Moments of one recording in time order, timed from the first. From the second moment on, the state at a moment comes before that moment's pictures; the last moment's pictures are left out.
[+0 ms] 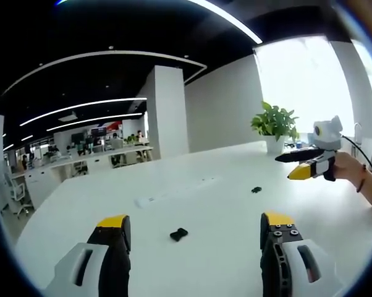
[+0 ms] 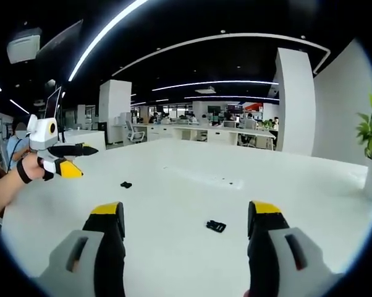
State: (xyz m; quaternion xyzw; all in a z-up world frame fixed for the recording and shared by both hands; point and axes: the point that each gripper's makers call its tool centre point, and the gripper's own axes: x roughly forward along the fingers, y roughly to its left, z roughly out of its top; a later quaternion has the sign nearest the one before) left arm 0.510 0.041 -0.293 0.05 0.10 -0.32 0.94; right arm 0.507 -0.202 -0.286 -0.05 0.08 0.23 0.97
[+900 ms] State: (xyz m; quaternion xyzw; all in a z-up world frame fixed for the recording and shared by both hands) left arm 0.514 0.041 -0.286 0.04 0.08 -0.32 0.94; right arm 0.512 -0.203 -0.291 -0.05 0.09 0.23 0.97
